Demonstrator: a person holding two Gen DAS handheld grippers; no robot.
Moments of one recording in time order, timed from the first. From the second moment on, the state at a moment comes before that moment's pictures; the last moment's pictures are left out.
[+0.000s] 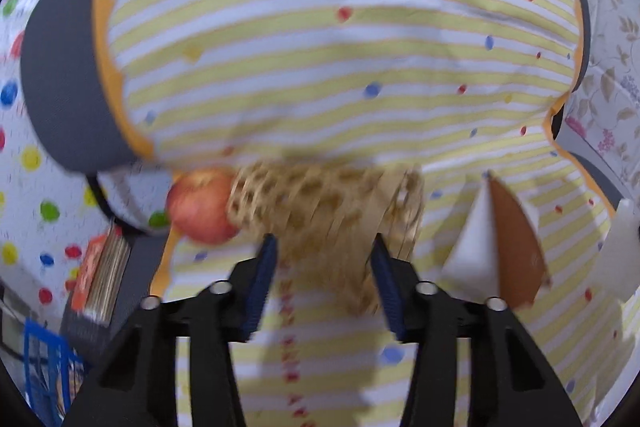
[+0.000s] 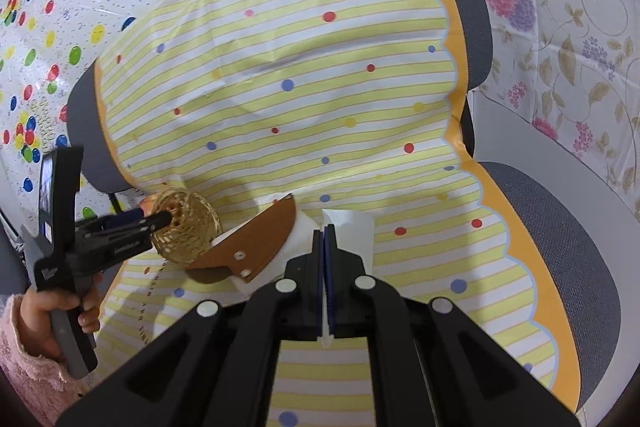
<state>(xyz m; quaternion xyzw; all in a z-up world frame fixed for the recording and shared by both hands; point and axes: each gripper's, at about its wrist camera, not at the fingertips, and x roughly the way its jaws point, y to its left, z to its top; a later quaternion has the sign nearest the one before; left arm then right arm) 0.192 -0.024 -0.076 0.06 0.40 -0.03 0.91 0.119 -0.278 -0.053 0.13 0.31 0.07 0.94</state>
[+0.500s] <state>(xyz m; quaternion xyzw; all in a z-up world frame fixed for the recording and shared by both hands) 0.070 0.005 -0.037 -0.03 0.33 -0.12 0.94 0.031 -0.256 -0.029 0.12 0.30 0.09 0.94</state>
